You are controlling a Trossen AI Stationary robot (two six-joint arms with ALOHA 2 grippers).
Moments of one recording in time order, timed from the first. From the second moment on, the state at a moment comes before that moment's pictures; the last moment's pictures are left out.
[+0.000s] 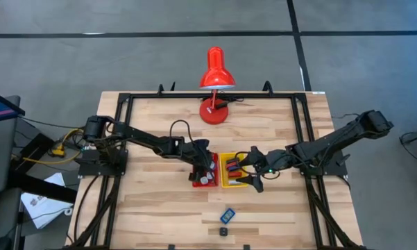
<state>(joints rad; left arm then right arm) -0.03 1.79 0.97 0.02 0.02 0.23 0.33 1.18 0.56 0.17 0.18 0.49</state>
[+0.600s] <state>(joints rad) -0.03 1.81 0.97 -0.01 0.02 0.23 0.33 1.18 0.56 0.17 0.18 0.49</state>
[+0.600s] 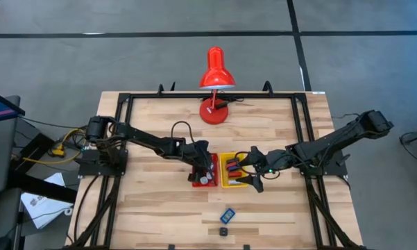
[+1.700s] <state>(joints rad) -0.03 1.66 0.94 -0.01 0.04 0.26 0.33 1.18 0.56 0.16 0.18 0.48</state>
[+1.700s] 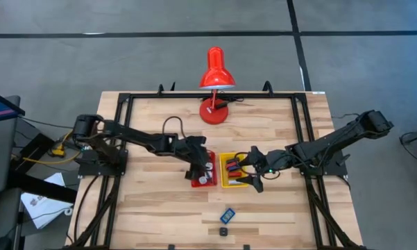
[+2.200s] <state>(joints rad) -0.08 1.38 0.59 0.48 0.21 0.05 0.55 1.20 0.56 0.28 0.38 0.39</state>
